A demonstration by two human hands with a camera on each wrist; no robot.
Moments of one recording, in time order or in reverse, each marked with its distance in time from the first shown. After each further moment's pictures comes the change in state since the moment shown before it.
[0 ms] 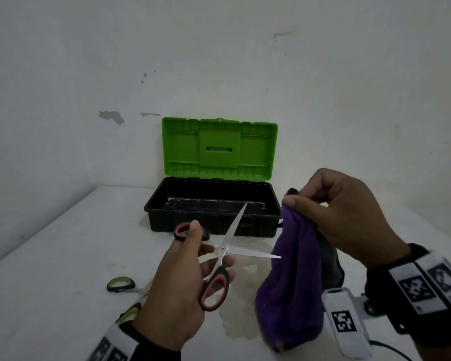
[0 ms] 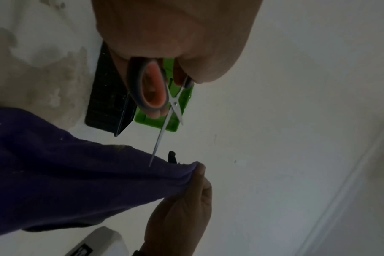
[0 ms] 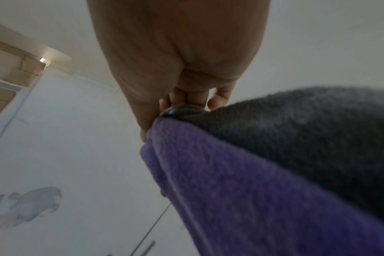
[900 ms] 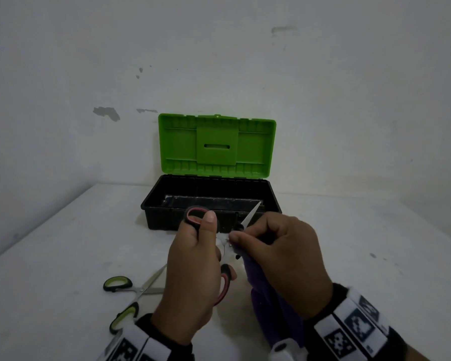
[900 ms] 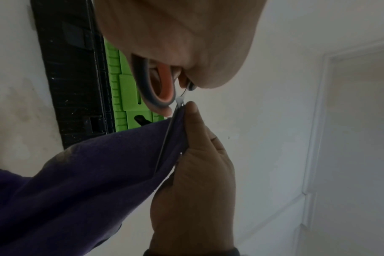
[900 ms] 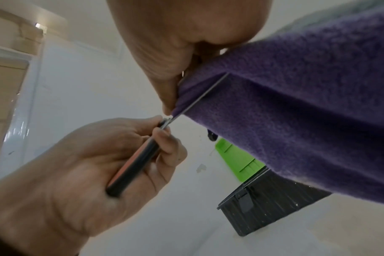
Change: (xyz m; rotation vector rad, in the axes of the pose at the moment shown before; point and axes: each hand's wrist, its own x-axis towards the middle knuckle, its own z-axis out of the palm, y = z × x) left_hand 0.000 -0.010 0.014 0.423 0.038 0.394; right_hand -0.047 -0.016 0.074 0.128 -0.030 0.033
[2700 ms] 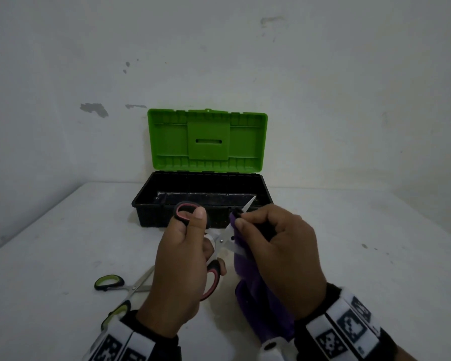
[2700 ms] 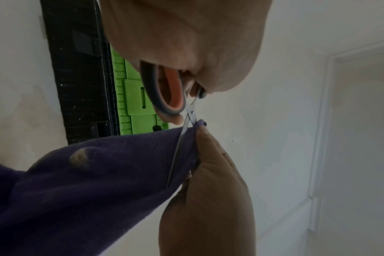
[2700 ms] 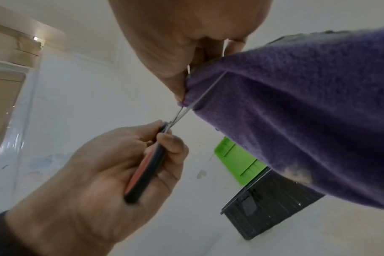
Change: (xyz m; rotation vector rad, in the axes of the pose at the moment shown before) left_hand 0.008 -0.012 -0.004 -0.061 -0.089 0.011; right_hand -0.007 0.006 -0.002 -0.112 0.134 -0.049
